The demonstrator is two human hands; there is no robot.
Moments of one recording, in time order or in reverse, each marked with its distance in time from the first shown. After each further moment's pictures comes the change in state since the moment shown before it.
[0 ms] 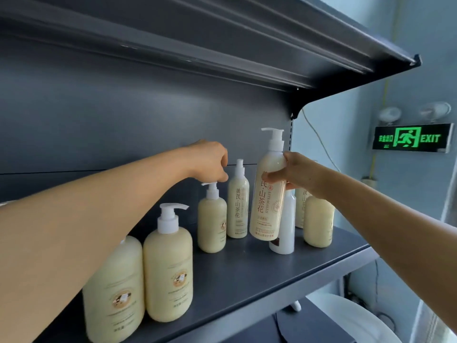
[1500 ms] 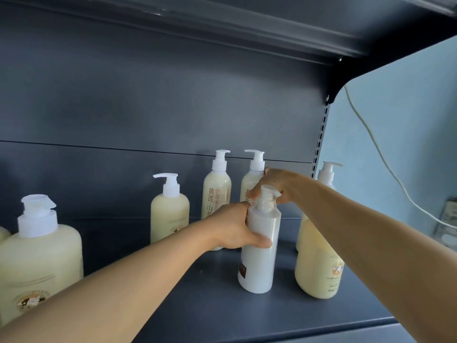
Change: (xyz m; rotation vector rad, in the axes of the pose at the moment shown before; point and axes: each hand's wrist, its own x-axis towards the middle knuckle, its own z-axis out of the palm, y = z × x) left_hand 0.112 0.086 0.169 -0.651 -0.087 -0.213; right_hand 0.162 0.101 -0.006 0.057 -0.411 0.220
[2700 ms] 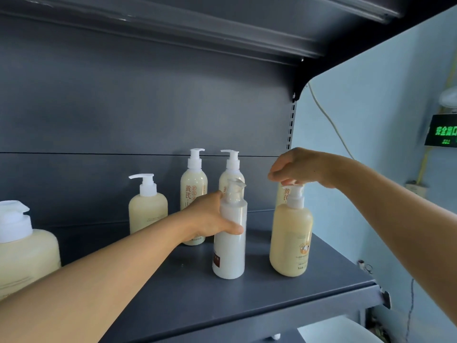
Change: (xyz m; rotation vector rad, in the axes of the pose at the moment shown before) left_hand -0.003 0.004 -0.002 -0.014 0.060 -0.048; right_hand -0.083 0.024 -0.073 -0.437 0.218 -0.135
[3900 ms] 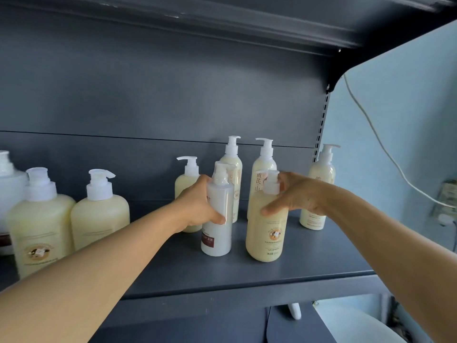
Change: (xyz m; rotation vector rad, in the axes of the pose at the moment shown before) left_hand -0.064 -0.046 -0.040 -0.051 0.194 -0.161; right_hand -0.034 -0.032 0.085 0.153 -0.203 -0.035
